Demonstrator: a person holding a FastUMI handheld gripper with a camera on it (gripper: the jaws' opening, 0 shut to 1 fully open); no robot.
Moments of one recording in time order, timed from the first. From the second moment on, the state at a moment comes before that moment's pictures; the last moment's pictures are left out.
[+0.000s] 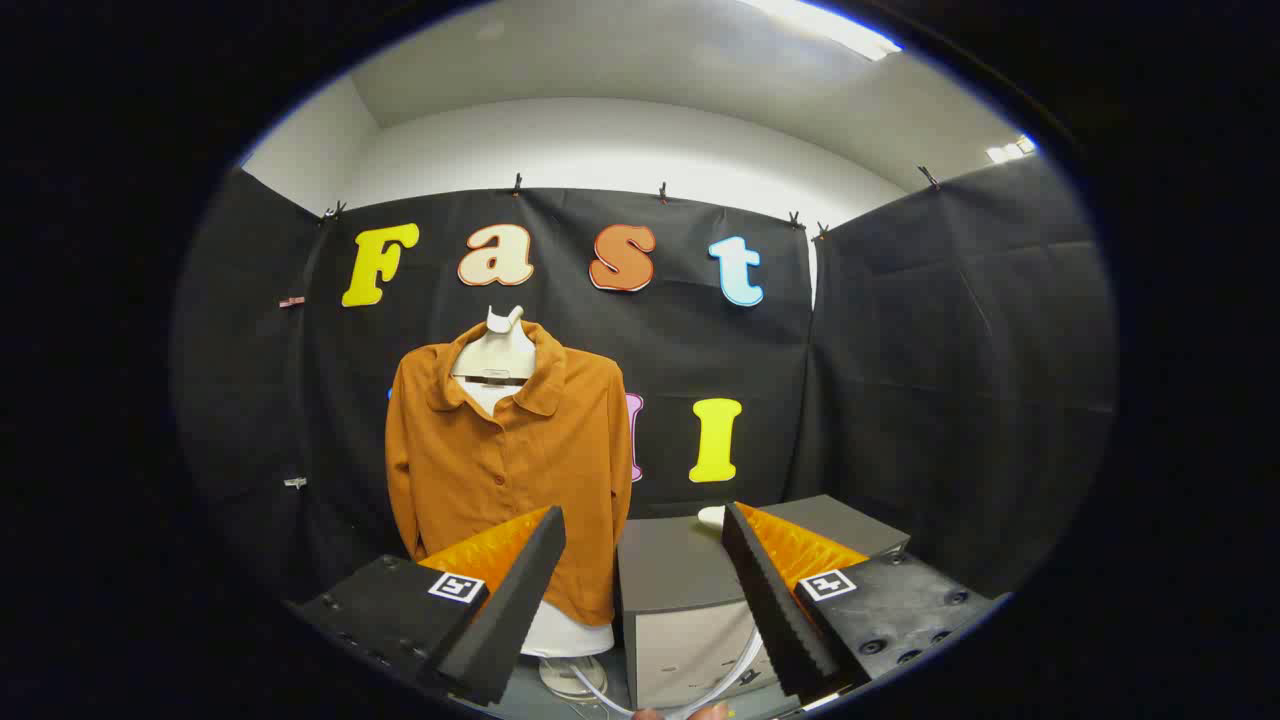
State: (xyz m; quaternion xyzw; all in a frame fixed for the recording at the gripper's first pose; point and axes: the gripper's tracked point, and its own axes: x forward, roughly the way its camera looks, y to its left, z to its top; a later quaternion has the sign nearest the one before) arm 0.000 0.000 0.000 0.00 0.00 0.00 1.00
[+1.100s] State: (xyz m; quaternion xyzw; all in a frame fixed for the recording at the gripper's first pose) arm -0.019 0.006 0.012 0.00 -0.01 0.02 1.00
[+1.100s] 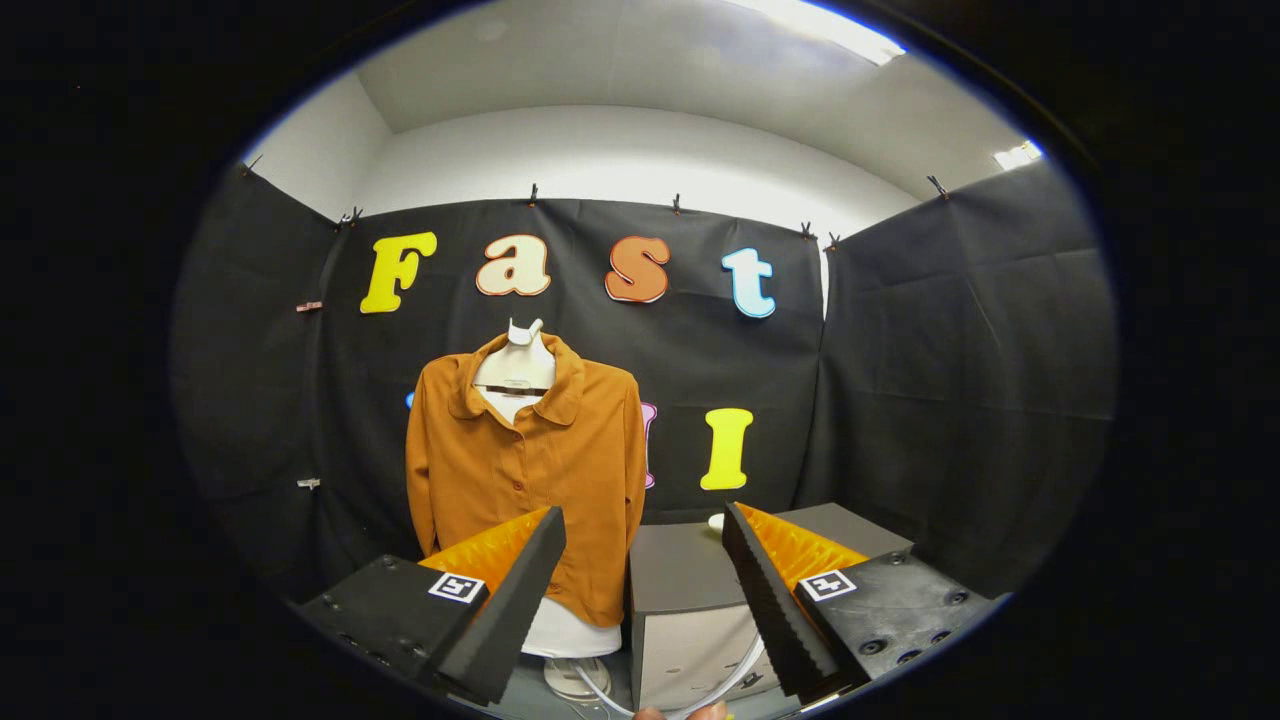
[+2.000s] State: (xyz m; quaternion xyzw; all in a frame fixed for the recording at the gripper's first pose) arm 0.094 -0.071 -0.073 0.02 0.14 0.00 0.99
